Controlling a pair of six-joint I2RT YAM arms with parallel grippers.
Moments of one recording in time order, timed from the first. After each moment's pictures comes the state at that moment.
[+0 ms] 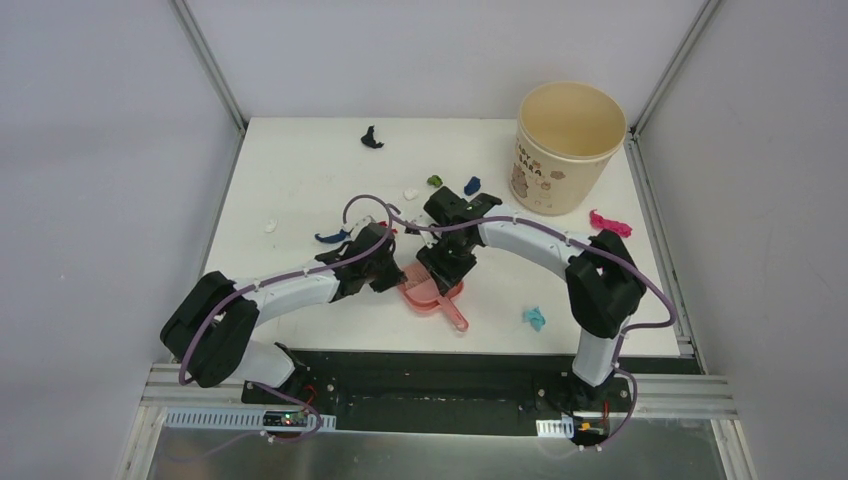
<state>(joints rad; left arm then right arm) -0.70 1.39 0.66 -0.16 -0.08 -1.10 0.81 1.82 1.40 -0.92 -0.28 -0.07</state>
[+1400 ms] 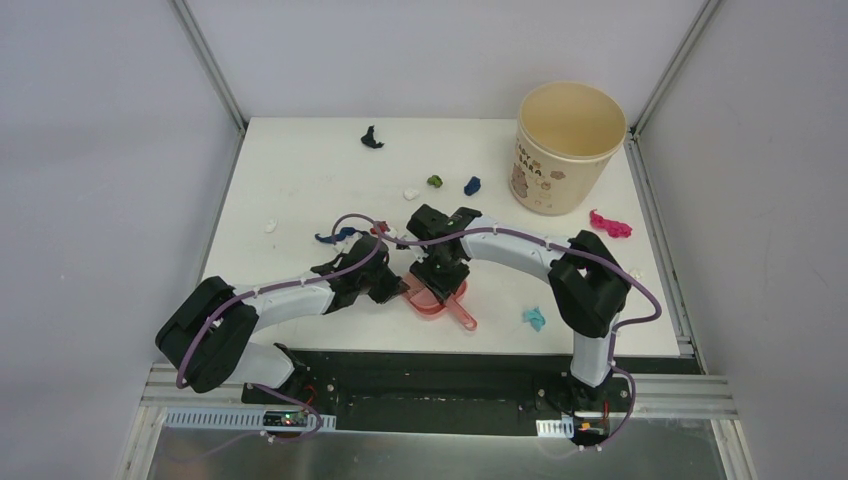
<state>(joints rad) -0.70 1.35 0.53 -0.05 -0.02 -1.39 0.92 1.88 1.40 -0.92 -0.12 -0.02</state>
